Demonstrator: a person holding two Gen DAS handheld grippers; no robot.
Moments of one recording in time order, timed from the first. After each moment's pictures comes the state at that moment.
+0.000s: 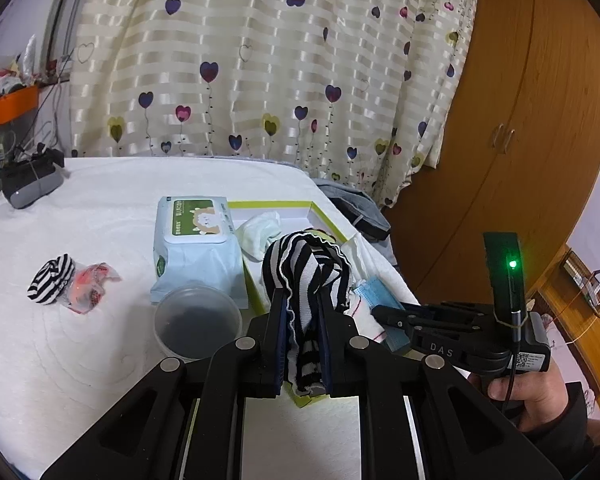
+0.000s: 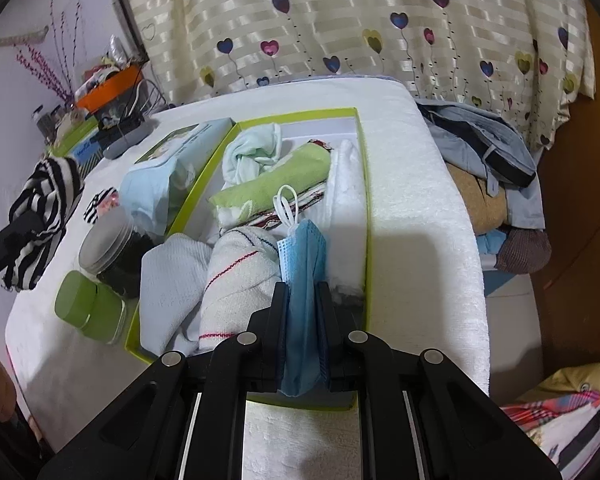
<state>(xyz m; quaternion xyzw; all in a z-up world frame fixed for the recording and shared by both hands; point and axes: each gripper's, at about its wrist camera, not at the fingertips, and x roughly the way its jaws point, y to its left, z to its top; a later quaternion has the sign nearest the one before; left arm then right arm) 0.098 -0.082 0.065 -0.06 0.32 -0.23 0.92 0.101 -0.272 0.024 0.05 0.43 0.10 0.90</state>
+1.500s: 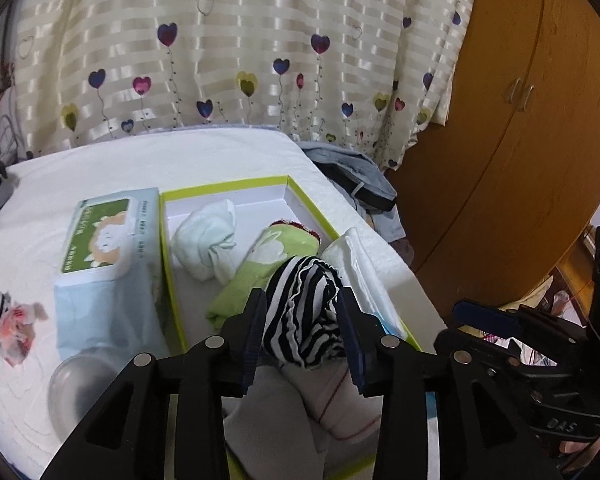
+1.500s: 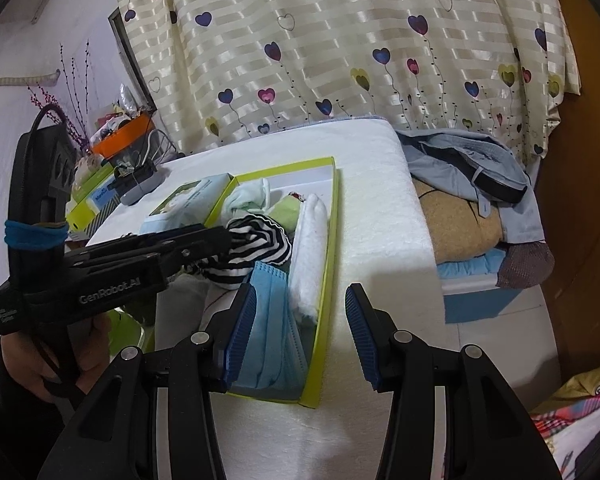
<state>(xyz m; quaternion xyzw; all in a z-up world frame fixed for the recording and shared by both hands) 0.177 -0.168 0.036 -0.01 0.38 -0.24 0.89 0.088 -0.316 0.048 0.10 0.37 0.12 0.92</state>
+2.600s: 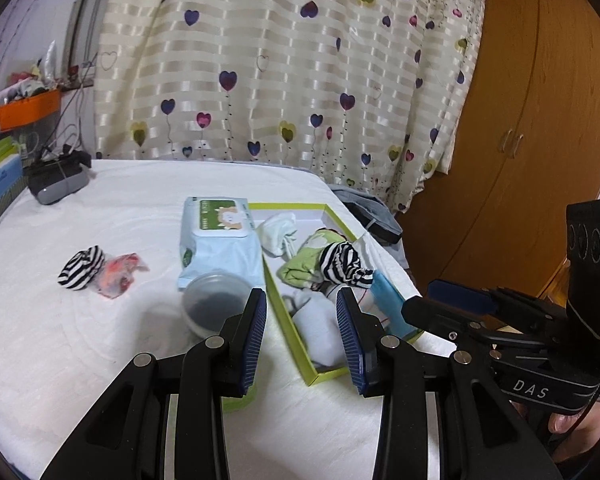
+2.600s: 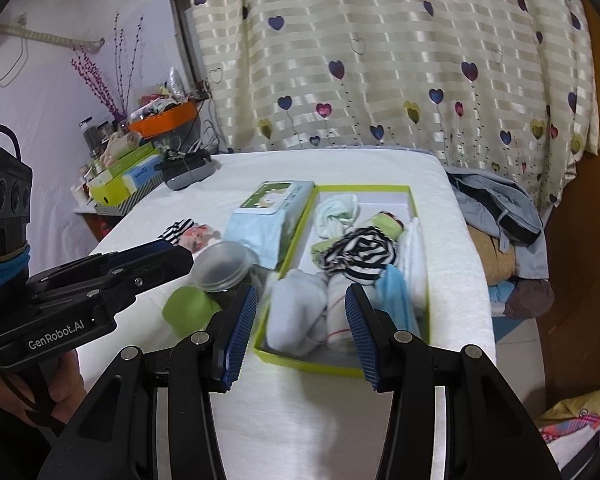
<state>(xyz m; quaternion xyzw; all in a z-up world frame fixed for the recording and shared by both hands) 0.066 -0.064 0.077 -0.06 0.31 -0.20 0.93 0.036 -0.217 0.094 0.03 0.34 0.15 0.93</state>
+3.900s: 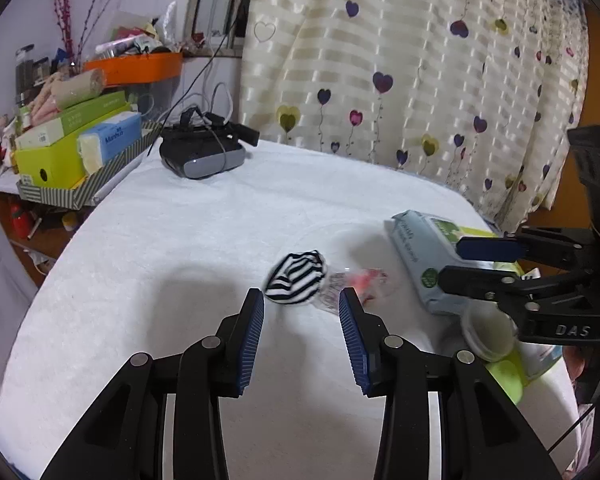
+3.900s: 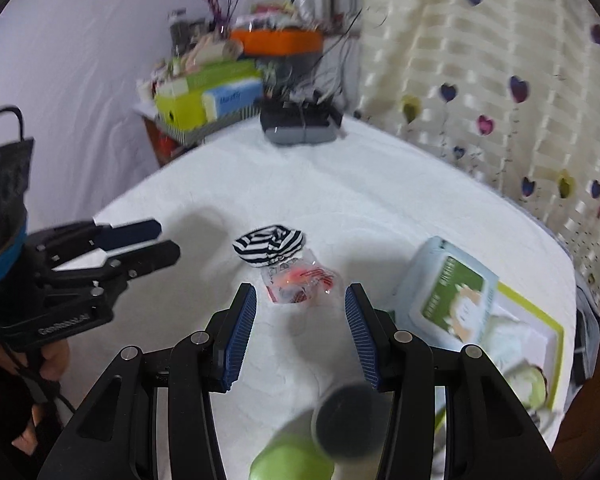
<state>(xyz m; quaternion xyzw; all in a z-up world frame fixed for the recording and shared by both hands) 0.147 0.138 0.041 -0.08 0.34 -0.04 0.94 0.179 -0.010 0.075 -0.14 0.42 0.30 0.84</state>
